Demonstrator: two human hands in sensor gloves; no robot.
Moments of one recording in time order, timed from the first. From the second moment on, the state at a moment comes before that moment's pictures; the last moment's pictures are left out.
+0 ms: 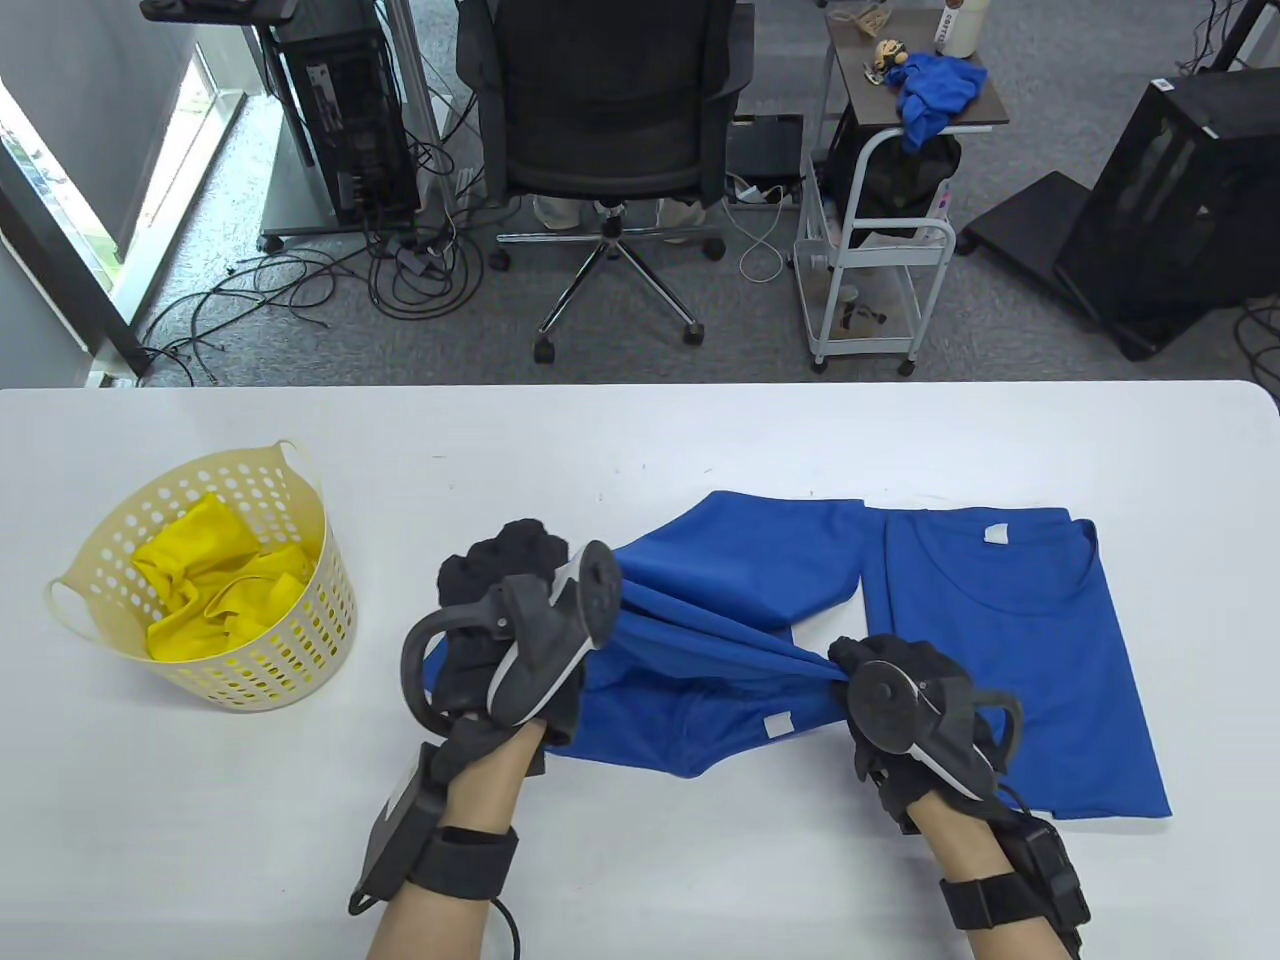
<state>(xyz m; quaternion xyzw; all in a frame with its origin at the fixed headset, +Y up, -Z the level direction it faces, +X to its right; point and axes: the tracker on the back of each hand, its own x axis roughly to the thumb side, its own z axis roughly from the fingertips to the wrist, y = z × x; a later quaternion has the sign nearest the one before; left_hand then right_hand) -0.135 -0.573 -0.309 0.07 0.10 -0.07 0.99 0.192 -0.686 -0.297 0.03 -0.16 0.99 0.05</state>
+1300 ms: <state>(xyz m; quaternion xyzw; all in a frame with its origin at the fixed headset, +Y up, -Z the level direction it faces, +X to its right) -0.182 -0.616 -0.342 0.04 0.07 -0.05 1.00 0.165 -0.616 -0.343 0.07 -0.14 0.98 -0.08</state>
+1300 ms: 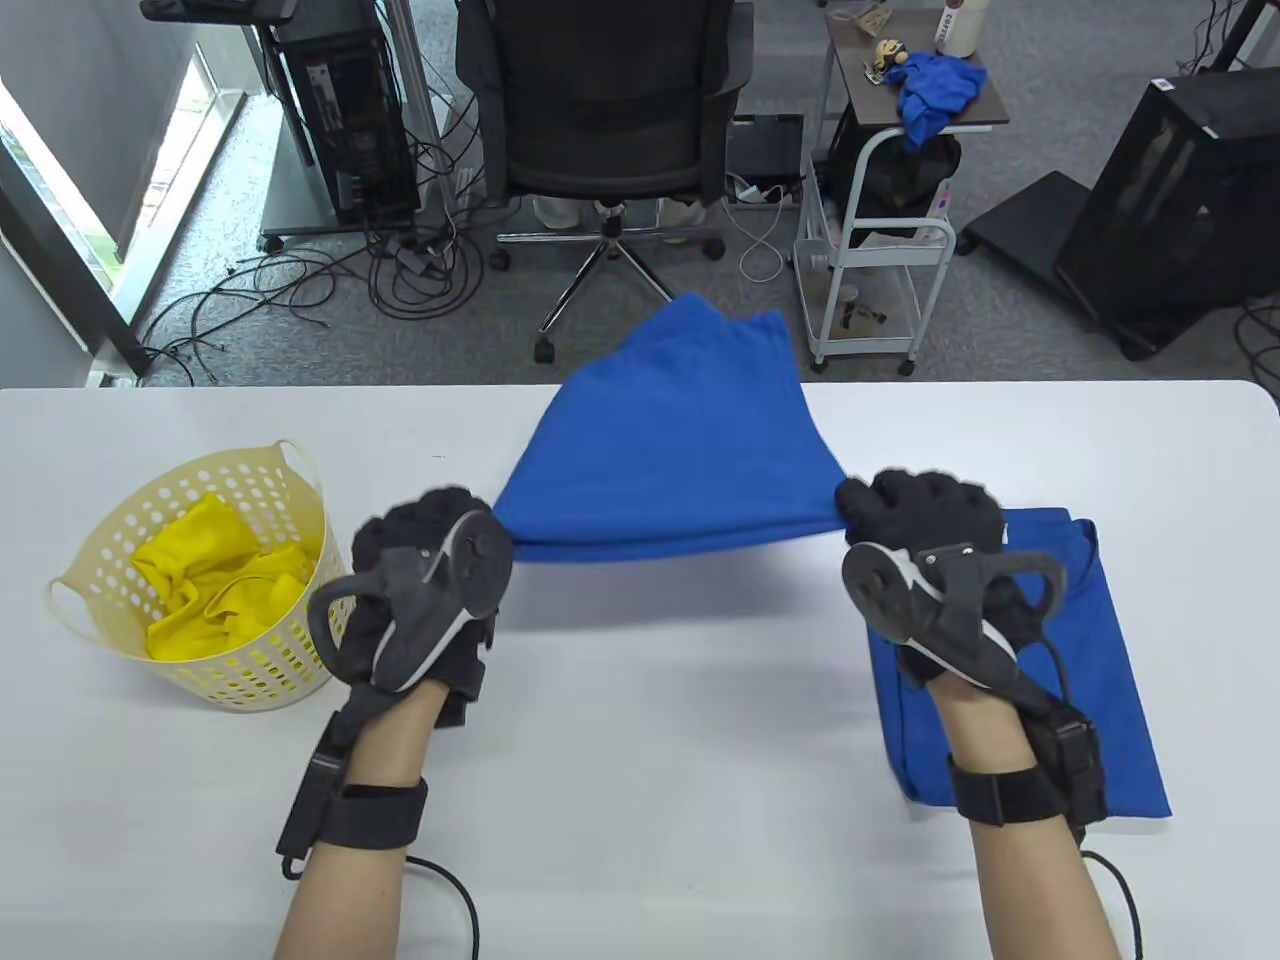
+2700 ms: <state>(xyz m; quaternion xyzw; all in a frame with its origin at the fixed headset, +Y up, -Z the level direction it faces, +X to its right) -0.198 -0.650 -0.359 0.00 0.12 -0.10 0.99 0.130 -0.656 -0.385 0.05 -0.03 0.99 -0.10</state>
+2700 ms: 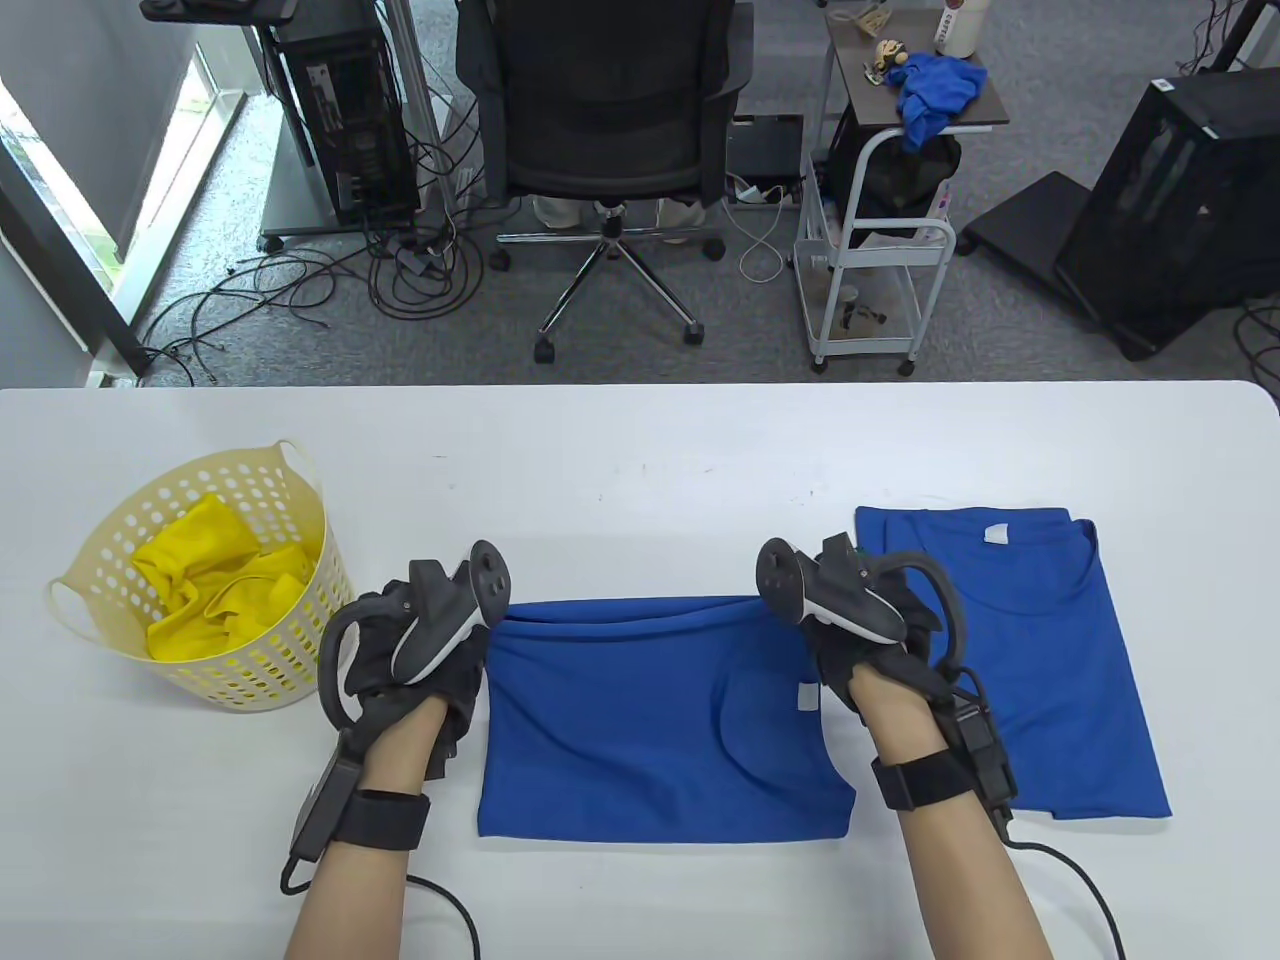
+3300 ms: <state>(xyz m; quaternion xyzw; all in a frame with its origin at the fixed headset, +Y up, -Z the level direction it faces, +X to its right) -0.130 -0.753 -0.332 -0.17 -0.05 -0.12 0.98 0.105 -0.691 -0.320 0.15 -0.03 0.99 0.00</state>
